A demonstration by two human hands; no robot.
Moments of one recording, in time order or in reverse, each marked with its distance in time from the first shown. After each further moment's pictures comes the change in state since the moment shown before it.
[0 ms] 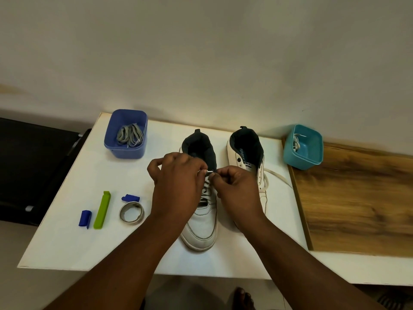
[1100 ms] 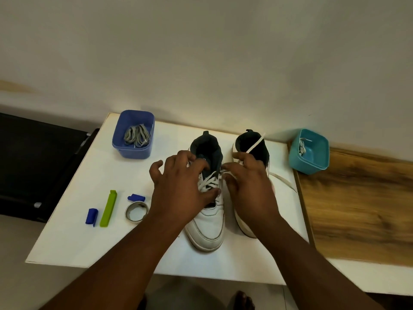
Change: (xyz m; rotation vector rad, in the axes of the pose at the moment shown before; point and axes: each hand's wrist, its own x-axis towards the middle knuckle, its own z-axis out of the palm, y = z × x) left_hand -0.002 -0.014 -0.002 0.028 -0.131 0.011; right_hand 0.011 -0.005 -0.025 -0.722 0.037 -0.470
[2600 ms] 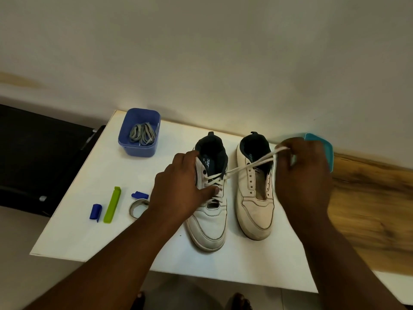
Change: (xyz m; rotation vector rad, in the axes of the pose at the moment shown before) left_hand 0.003 -0.011 -0.006 -0.241 -0.113 -0.099; right_hand 0.016 0.011 -0.067 -0.045 0.392 0.251
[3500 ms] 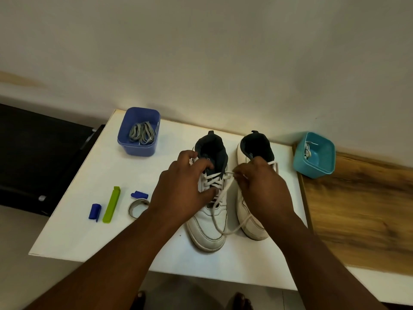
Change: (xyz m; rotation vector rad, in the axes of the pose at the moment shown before) left_hand 0.000 -0.002 0.005 0.058 0.034 0.147; right_hand -0.027 -0.005 0.040 -0.104 -0.529 -0.207
